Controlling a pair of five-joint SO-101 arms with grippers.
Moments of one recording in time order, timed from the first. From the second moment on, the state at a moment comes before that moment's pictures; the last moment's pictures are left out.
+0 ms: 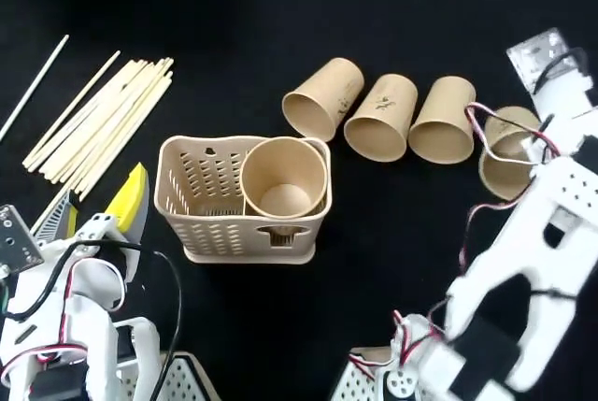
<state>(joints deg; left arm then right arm) -19.7 -96.8 54.1 74.9 12.4 35.4 -18.5 12.2 65.4 56.8</state>
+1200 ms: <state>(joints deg) -19.7 -96.8 54.1 74.9 12.4 -15.1 -41.2 -8.9 99.1 34.7</state>
